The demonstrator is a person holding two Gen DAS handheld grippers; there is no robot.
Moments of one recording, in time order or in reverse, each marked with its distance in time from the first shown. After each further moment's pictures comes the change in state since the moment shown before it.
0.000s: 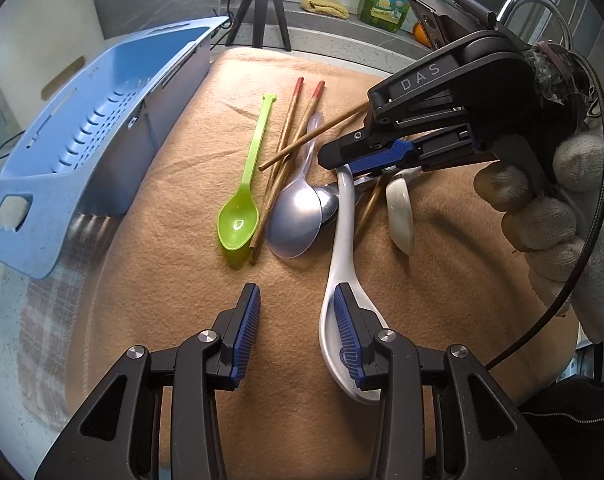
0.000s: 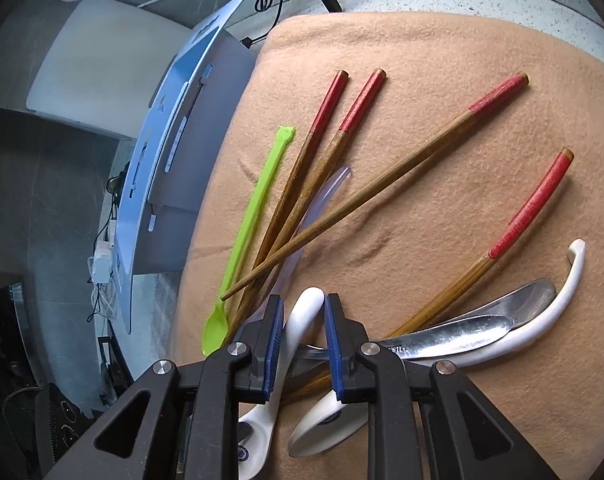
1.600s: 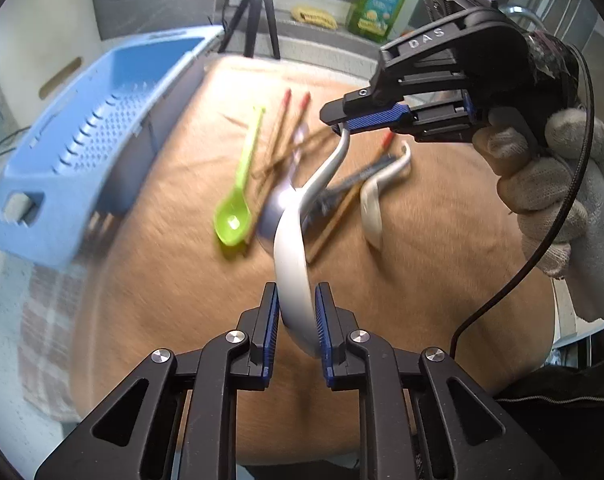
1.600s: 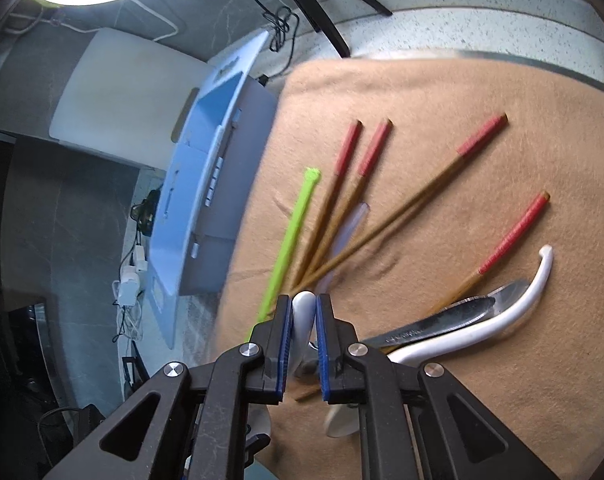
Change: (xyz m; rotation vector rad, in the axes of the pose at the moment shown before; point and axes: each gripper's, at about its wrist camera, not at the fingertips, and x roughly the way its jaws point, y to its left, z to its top) left arm -0.023 0.015 0.002 -0.012 -0.021 -0.067; right arm -0.044 0.017 0.005 0.028 -0.108 0.070
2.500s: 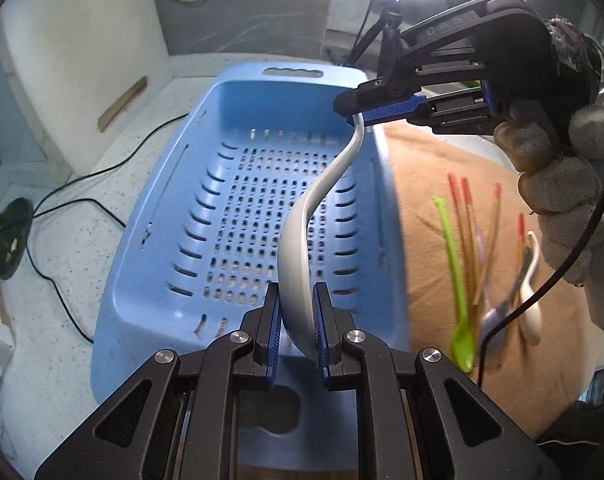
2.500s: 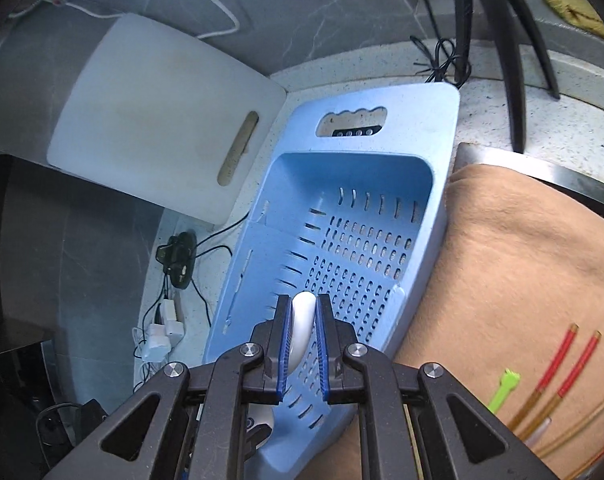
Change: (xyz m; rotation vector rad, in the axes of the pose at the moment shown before) left arm 0.009 0.158 0.086 -0.007 -0.005 0.132; right arm 0.109 0.115 0.120 -0.080 -0.008 0.036
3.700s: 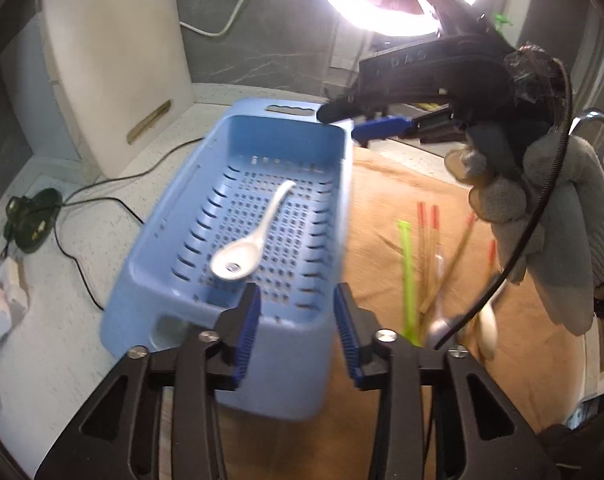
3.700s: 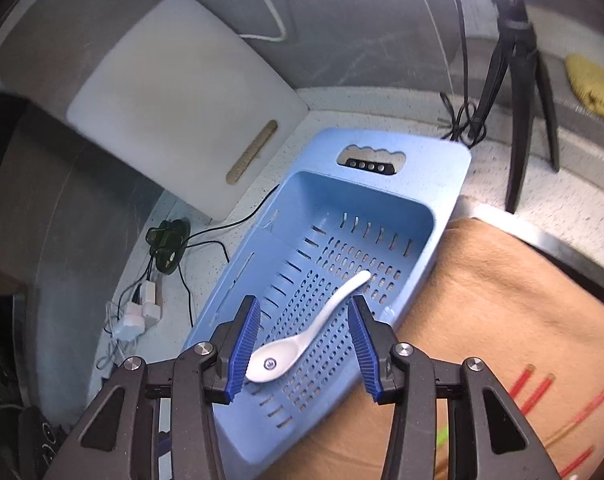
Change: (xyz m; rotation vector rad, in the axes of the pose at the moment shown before) left arm -0.059 -0.042 -0.025 -0.075 -0.124 0.029; right arm -0.048 0.029 -0.013 -0.245 -0.074 -0.090
